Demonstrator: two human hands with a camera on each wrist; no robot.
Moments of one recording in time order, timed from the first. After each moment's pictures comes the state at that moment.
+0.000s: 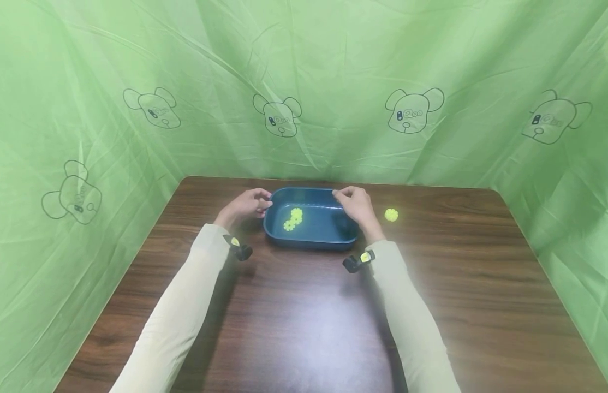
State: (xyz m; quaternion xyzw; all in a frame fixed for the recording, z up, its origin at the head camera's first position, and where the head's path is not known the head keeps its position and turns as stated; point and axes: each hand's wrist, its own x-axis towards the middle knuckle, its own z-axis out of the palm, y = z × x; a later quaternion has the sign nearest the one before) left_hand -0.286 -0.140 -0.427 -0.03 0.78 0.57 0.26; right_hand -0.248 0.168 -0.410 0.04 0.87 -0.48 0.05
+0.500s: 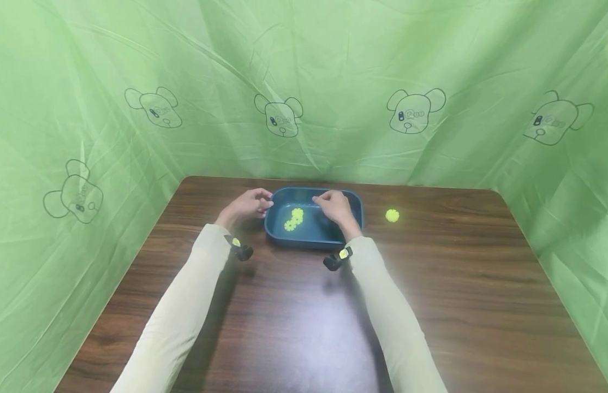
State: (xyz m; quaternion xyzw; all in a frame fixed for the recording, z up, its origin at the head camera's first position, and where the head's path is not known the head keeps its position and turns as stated) left_hand -0.284 -0.140 -0.425 -0.02 0.78 0.57 0.26; right_hand -0.259 0.123 -0.433 0.03 0.88 -0.46 0.09
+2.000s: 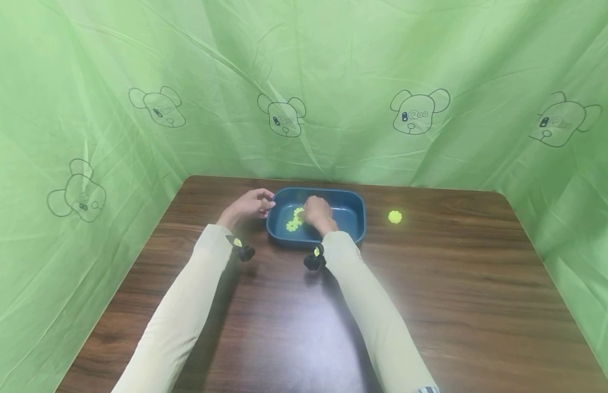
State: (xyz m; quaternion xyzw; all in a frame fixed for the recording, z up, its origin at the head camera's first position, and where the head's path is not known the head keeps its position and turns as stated) left_hand -0.284 -0.141 -0.427 -0.02 0.78 0.57 0.26; right_hand -0.276 0.070 -0.454 -0.04 0.95 -0.28 0.11
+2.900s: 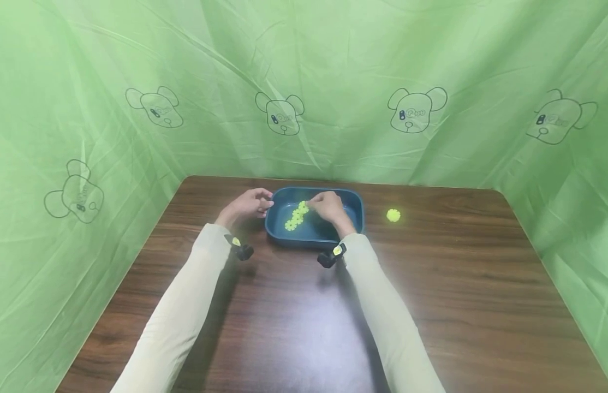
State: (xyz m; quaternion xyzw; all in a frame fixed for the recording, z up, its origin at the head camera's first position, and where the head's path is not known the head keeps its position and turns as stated) left_hand -0.280 -0.140 -0.428 -0.02 0.78 0.57 0.25; right_hand -0.262 0.109 -0.435 -0.01 0.88 -0.45 0.12
